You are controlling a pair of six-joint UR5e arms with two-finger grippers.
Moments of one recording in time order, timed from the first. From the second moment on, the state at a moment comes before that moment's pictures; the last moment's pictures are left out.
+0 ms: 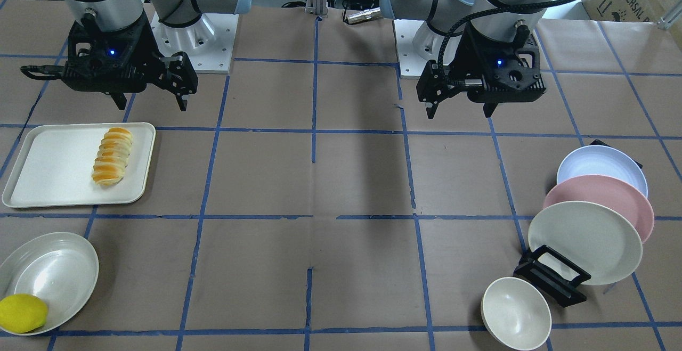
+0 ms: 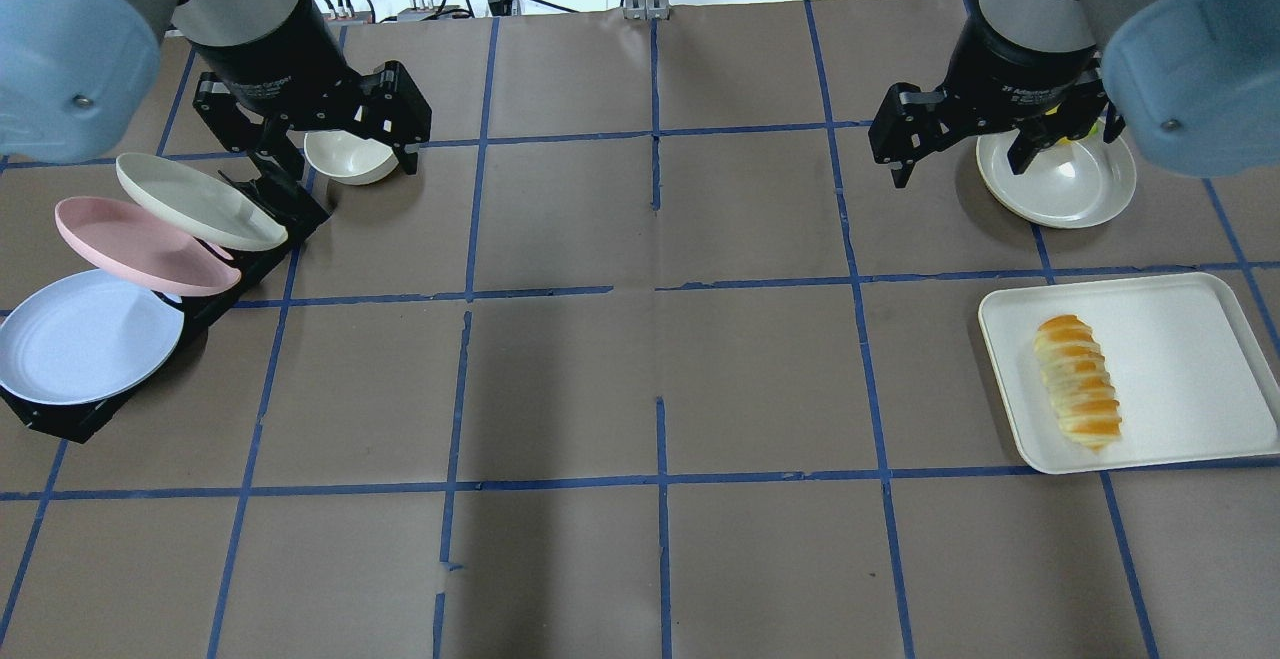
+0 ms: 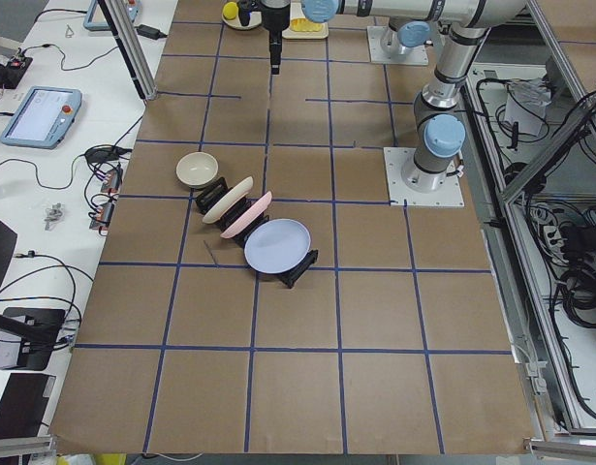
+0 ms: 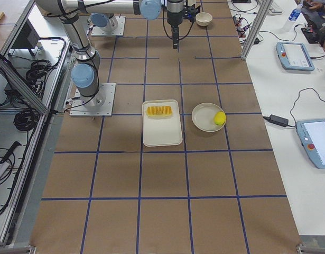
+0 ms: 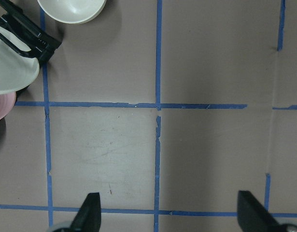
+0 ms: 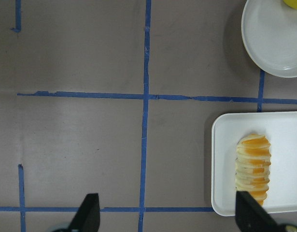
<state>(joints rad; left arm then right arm) -1.61 -1.61 -1.53 -1.56 1.61 -0.06 1.59 -1.59 1.62 -1.65 -1.63 -0.03</state>
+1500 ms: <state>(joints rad) -0.94 -1.58 -1.57 -1.57 1.56 0.73 1.35 -1.62 1.80 -1.73 -1.63 -0.18</state>
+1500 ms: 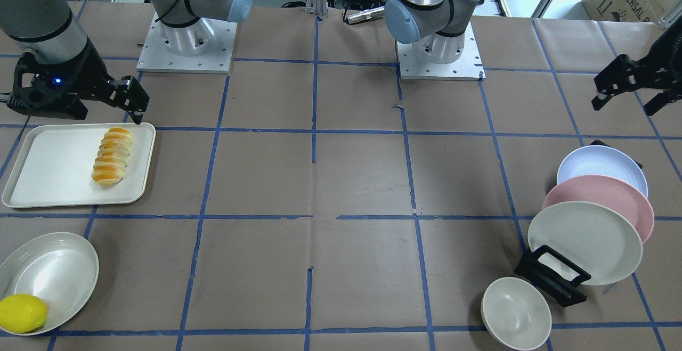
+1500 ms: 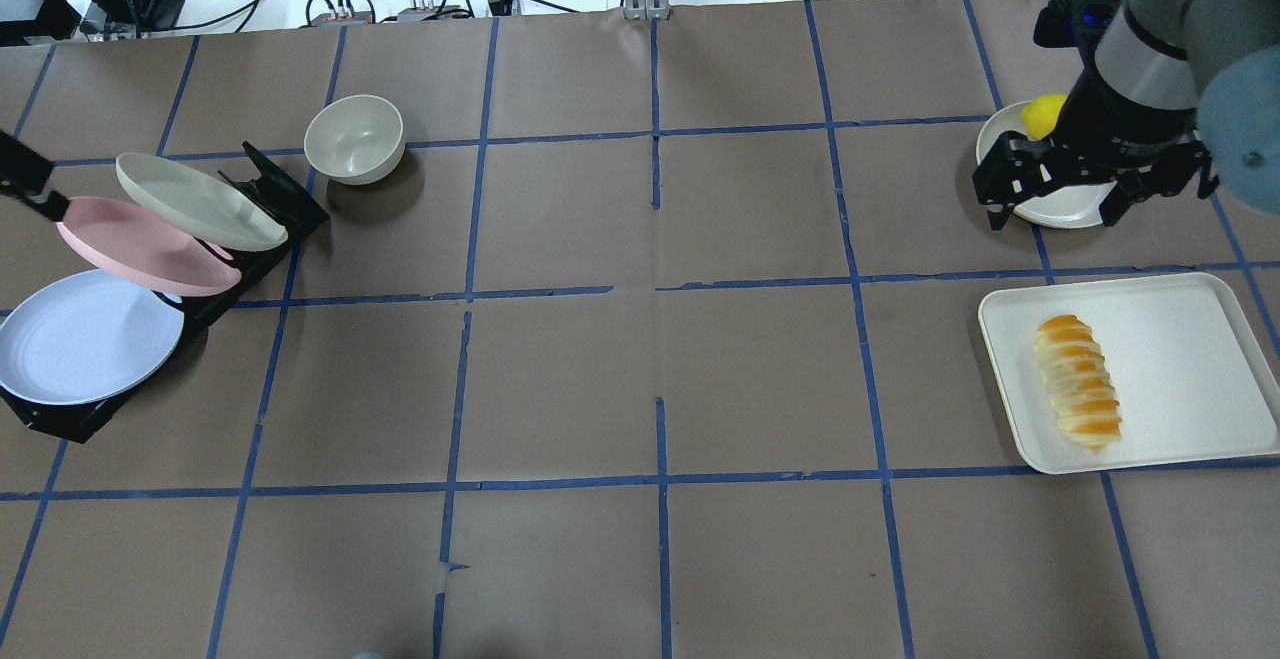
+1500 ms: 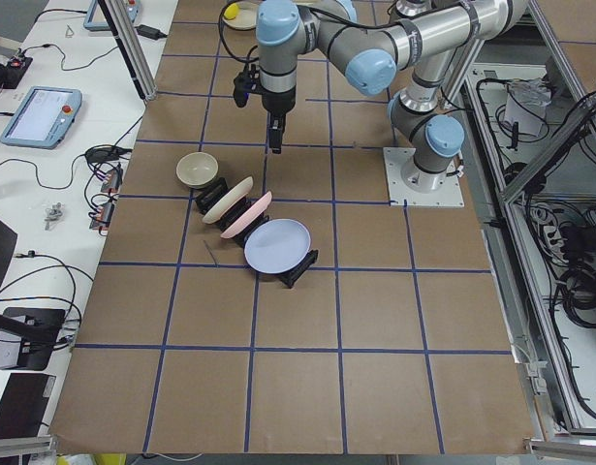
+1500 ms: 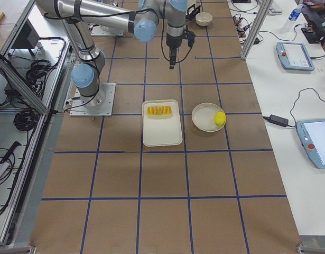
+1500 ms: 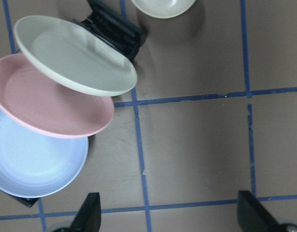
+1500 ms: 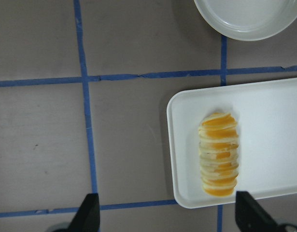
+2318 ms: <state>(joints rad) -0.68 -1.96 -1.45 -1.50 1.50 1.08 1.09 -1.63 2.12 -2.10 -1.63 -0.37</state>
